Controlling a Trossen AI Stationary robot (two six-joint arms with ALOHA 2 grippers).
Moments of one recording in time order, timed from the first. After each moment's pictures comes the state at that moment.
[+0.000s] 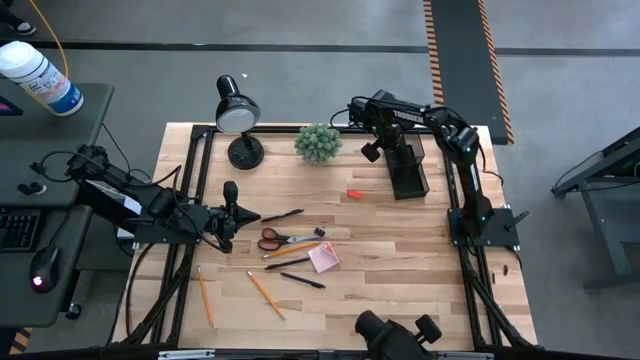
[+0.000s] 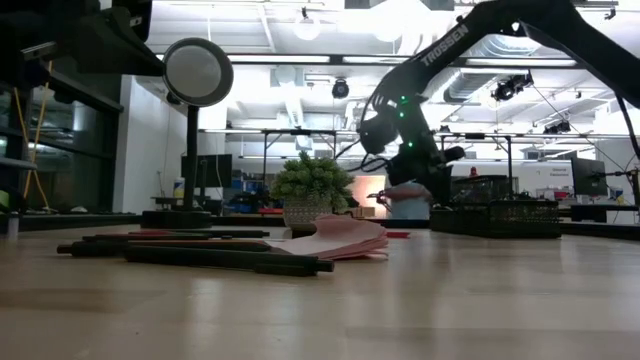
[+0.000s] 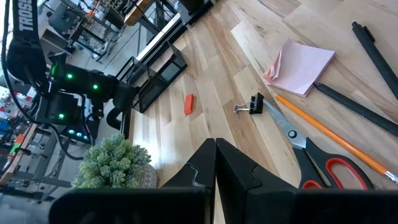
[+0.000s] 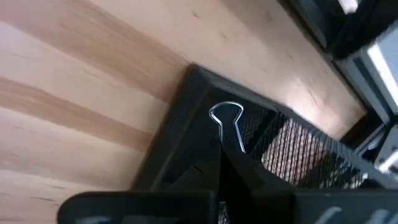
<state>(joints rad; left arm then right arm) -0.35 0.67 0.44 -0.29 -0.60 0.52 -0.73 2.17 1.72 -1.39 0.28 0.28</state>
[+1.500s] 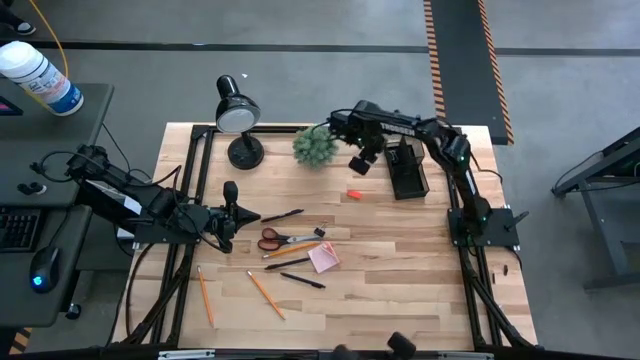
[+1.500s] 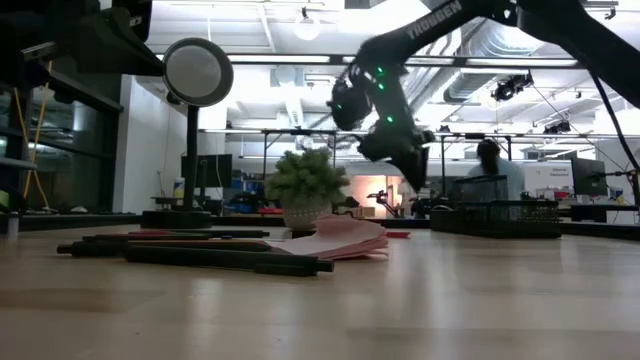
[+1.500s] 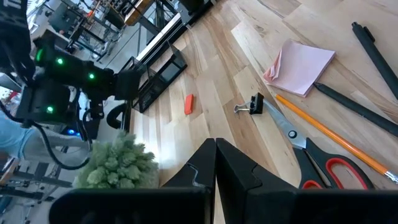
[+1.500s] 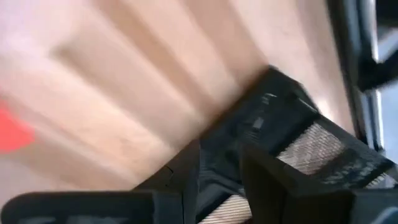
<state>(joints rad) -0.35 0.67 0.44 -0.29 -0.60 0.52 -0.52 2.17 1.86 -1.50 0.26 0.16</state>
